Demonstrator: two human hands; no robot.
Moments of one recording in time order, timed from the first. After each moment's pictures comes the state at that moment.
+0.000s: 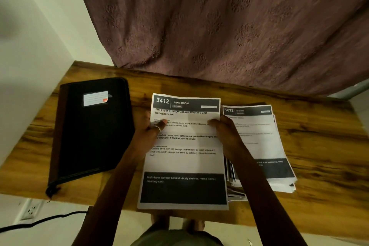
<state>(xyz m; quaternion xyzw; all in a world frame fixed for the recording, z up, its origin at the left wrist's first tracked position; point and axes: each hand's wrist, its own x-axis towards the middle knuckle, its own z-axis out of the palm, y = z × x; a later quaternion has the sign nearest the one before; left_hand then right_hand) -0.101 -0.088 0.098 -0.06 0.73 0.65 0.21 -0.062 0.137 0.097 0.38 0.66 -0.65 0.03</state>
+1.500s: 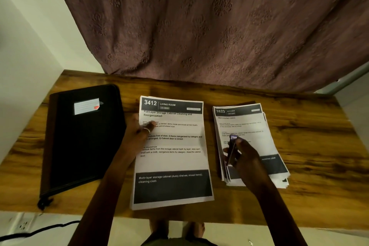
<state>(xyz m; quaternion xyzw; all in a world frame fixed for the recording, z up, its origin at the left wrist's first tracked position) -0.112 -0.096 0.086 -0.01 0.77 0.62 0.15 0.044 0.189 0.081 0.29 0.51 -0.80 -0.03</state>
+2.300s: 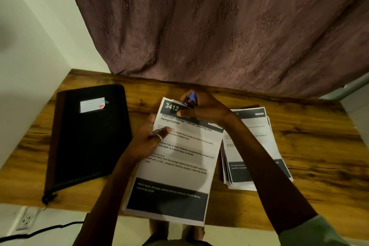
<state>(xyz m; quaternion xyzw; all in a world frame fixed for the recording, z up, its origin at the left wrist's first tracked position) -0.096 -0.086 0.126 0.07 0.77 0.59 0.23 -0.118 0.132 0.176 0.01 0.87 -0.47 0.13</state>
